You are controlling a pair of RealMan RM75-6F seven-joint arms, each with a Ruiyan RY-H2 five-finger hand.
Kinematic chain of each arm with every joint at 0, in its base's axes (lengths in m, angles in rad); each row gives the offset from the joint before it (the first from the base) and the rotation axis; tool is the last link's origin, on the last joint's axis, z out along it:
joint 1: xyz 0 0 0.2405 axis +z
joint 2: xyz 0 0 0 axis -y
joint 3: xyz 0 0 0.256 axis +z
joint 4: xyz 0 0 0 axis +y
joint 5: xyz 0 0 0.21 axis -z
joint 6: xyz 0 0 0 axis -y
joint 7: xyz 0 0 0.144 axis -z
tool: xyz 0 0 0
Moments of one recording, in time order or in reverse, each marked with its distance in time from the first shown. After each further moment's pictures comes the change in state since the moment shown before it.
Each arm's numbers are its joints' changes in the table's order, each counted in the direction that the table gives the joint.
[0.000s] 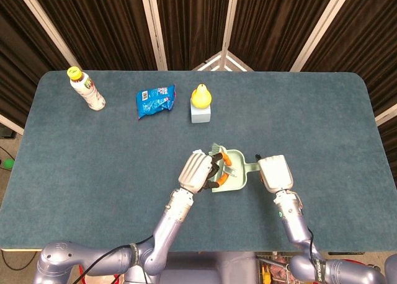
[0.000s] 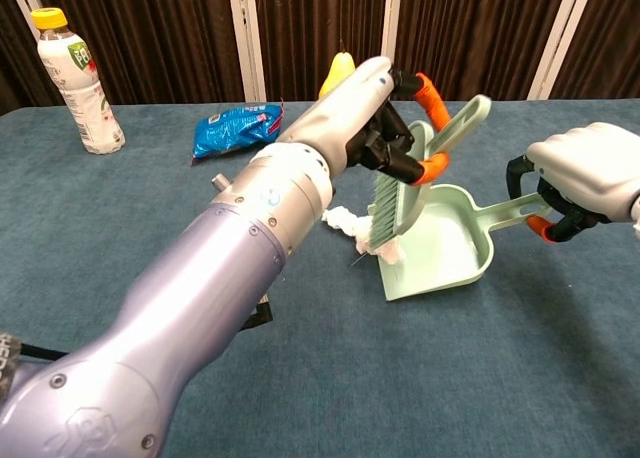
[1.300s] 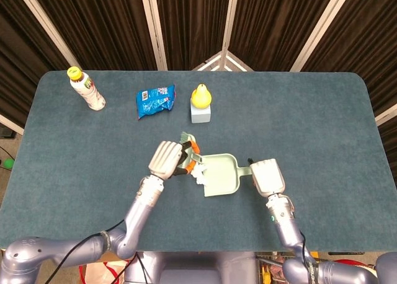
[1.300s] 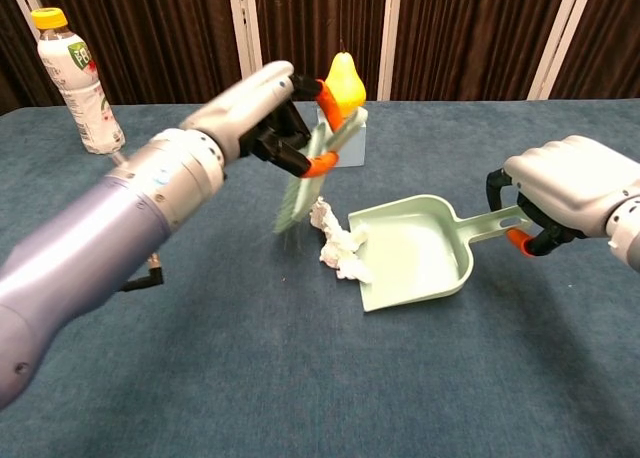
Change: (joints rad) left arm 0.076 -0.196 0.065 0.018 -0.006 0.059 0.013; right arm 0.008 0.051 -0.010 -0.011 -0.012 -0.019 0.058
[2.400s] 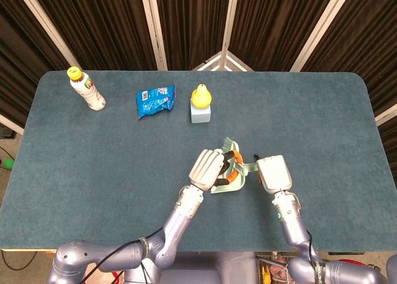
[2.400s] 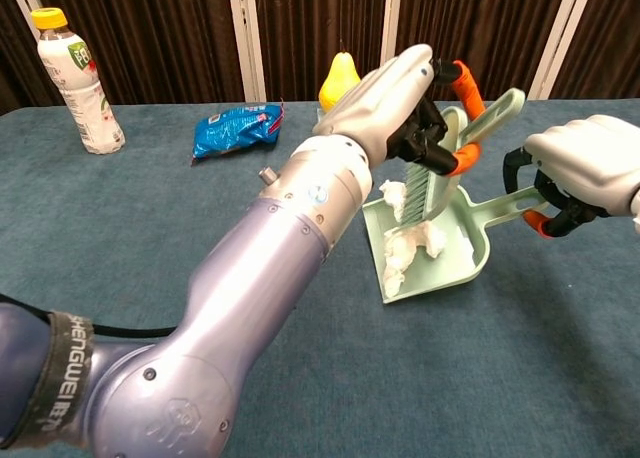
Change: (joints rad) left arm -0.179 0.281 -0.119 0.186 -0.074 -0.046 0.036; right arm -0.007 -0.064 0.010 -0.057 -0.007 -0.011 -0.028
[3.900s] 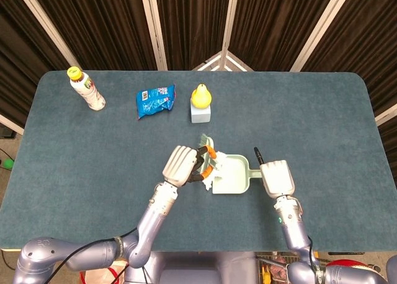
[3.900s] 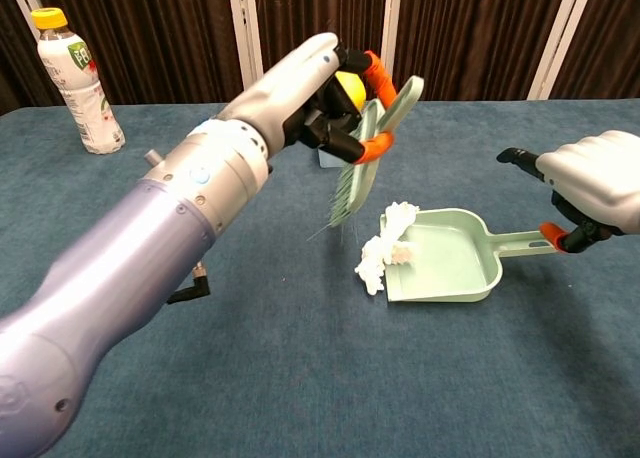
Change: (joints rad) left arm 0.156 -0.217 0.110 -0.237 0.027 -0.038 -0.034; right arm -0.008 0.000 -0.031 -0.048 -0.073 -0.047 0.117
